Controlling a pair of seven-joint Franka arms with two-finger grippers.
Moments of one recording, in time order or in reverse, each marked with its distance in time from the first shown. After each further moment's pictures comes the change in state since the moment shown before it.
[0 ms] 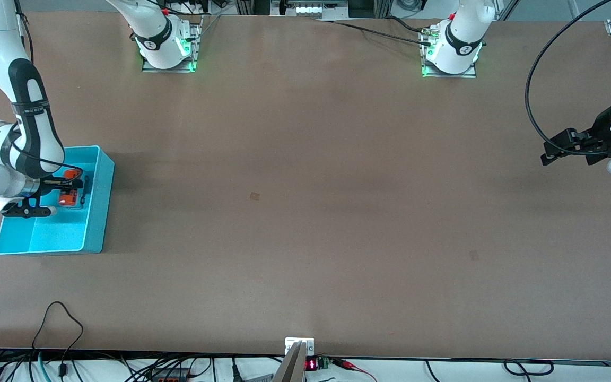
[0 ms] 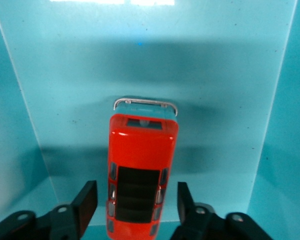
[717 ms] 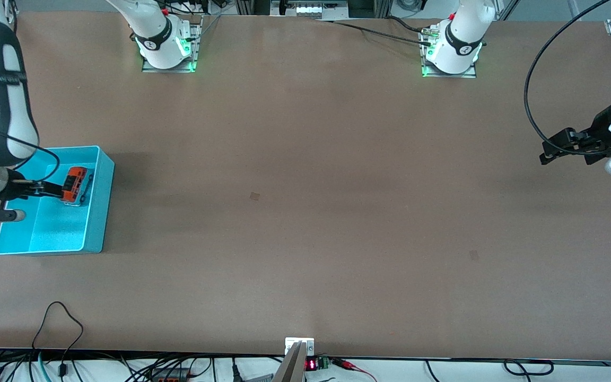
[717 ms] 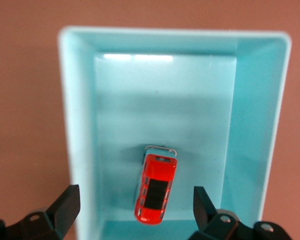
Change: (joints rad) left arm 0.000 0.000 -0.004 0.000 0.000 -0.007 -0.001; right arm 0.019 -0.185 0.050 0.127 -0.001 -0.110 -0.002
